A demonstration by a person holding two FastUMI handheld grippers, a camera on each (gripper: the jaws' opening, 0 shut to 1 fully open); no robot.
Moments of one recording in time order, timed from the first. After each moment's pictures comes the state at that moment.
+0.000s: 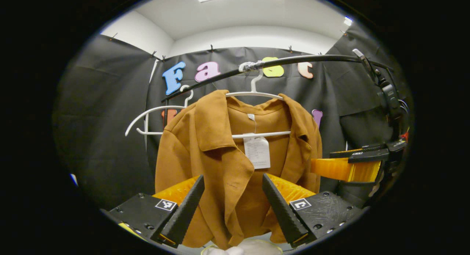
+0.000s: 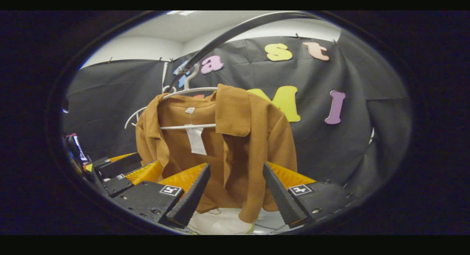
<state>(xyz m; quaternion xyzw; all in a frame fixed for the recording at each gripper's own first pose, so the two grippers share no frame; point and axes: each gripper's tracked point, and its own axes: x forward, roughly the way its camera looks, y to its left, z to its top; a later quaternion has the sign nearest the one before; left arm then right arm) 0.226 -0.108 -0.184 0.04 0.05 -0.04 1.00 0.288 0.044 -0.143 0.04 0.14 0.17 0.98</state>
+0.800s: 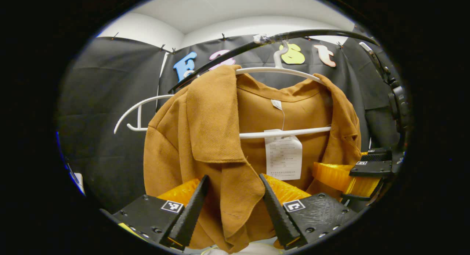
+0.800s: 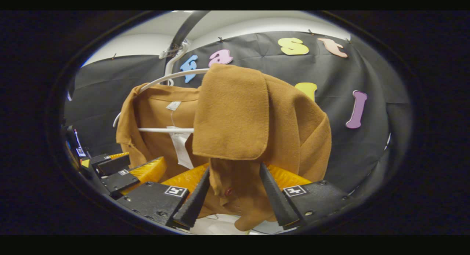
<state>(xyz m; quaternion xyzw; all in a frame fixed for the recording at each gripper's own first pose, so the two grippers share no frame) 0.298 -0.085 -0.197 0.04 0.09 0.05 0.99 0.372 0.065 -0.151 0.02 0.14 0.19 0.97</state>
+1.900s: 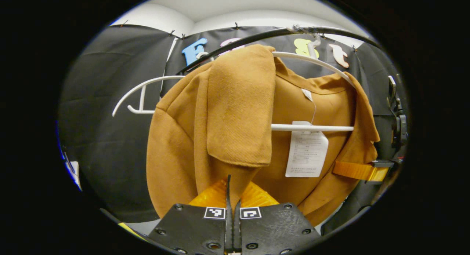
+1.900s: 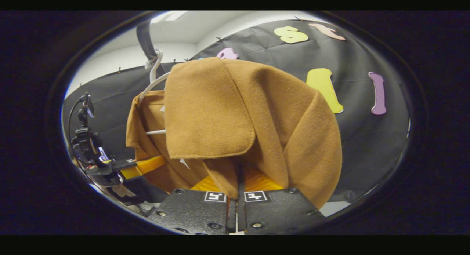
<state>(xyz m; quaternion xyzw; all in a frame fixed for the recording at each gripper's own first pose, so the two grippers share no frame) 0.308 -0.066 -0.215 0.00 0.14 0.05 0.99 0.379 0.055 -0.160 0.10 0.16 0.32 0.93</state>
